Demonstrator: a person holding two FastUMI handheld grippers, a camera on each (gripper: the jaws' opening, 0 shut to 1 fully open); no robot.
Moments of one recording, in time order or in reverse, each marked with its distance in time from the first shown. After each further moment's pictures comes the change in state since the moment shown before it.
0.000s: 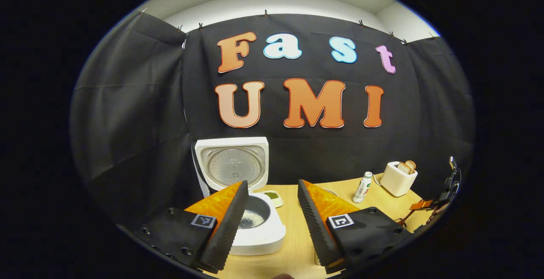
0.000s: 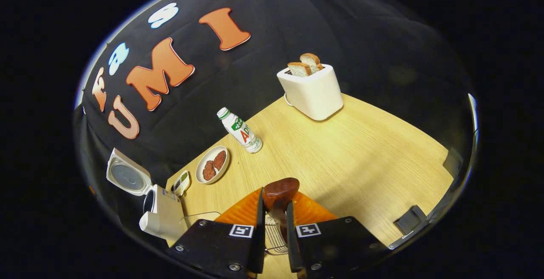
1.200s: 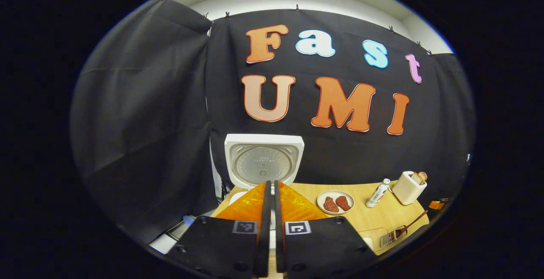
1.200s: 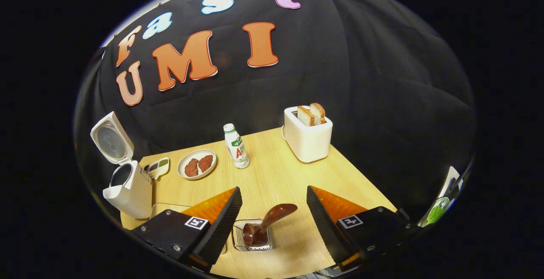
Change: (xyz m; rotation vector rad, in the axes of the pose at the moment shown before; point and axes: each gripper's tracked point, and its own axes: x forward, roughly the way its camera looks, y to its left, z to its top) left arm 0.014 0.079 0.022 -0.063 0.012 0.095; right arm -0.040 -0.005 0.046 -0.338 -0.151 -0.096
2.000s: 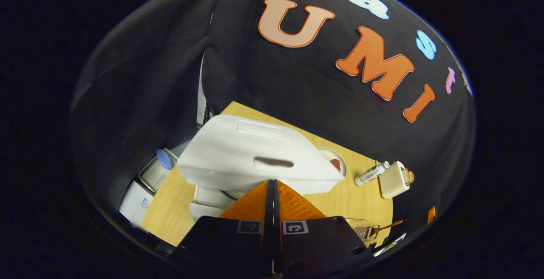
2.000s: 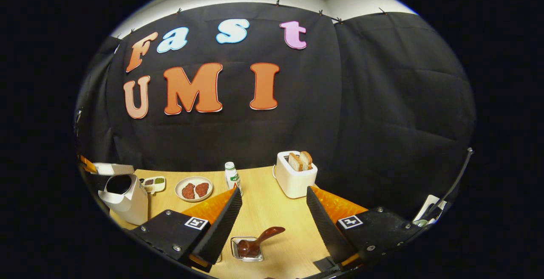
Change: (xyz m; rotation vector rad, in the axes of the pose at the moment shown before) left arm 0.083 0.018 -0.116 -0.280 0.521 -0.060; right arm -0.073 0.014 0.083 -0.093 -0.272 -0.060
